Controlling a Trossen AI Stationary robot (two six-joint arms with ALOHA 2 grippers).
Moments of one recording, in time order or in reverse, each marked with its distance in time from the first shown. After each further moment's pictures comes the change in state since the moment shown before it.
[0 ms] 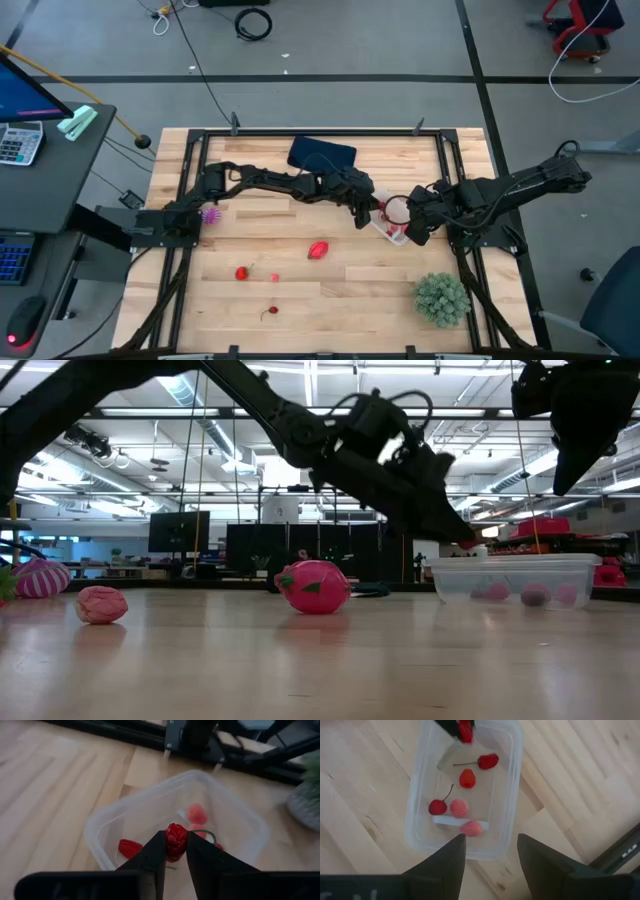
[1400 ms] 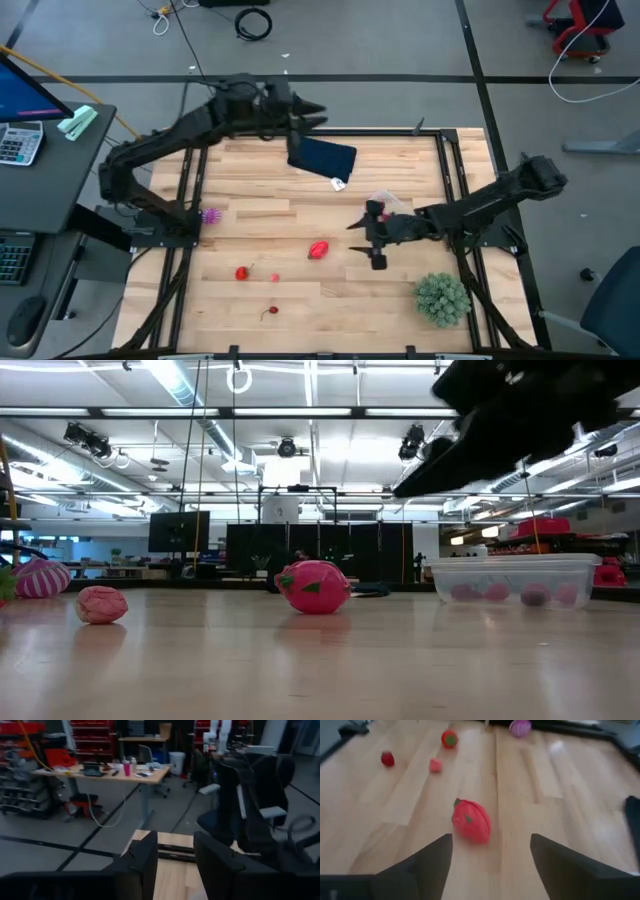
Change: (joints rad) left arm 0.224 -0.829 0.013 -0.458 -0.011 0.191; right arm -0.007 0.353 -0.304 1.524 -0.118 -0.857
